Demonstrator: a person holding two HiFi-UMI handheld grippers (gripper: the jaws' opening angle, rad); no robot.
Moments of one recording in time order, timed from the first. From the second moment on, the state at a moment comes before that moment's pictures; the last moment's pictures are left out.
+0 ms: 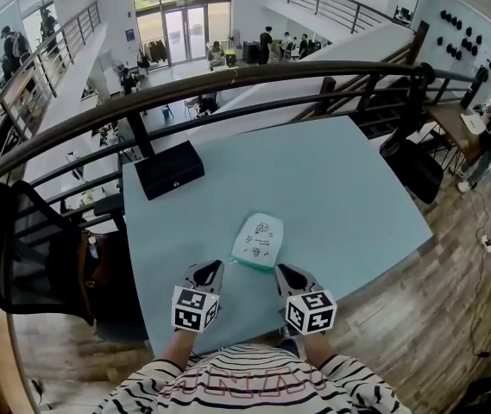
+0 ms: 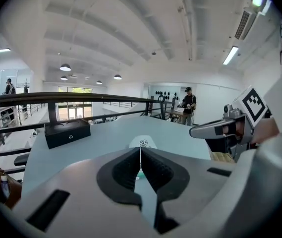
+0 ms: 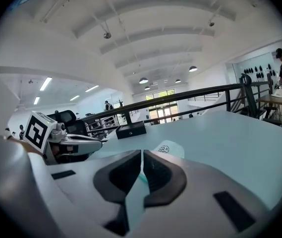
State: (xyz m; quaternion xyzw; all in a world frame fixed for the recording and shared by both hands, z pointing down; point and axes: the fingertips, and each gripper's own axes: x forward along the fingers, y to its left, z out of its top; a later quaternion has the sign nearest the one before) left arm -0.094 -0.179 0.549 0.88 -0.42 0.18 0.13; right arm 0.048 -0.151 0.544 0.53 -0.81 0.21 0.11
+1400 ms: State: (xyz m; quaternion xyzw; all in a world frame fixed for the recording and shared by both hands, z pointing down) left arm -0.119 -0.136 0.514 0.91 -0.39 0.13 0.09; right arm 0.005 -0.117 0.518 0.54 -0.81 0.20 0.07
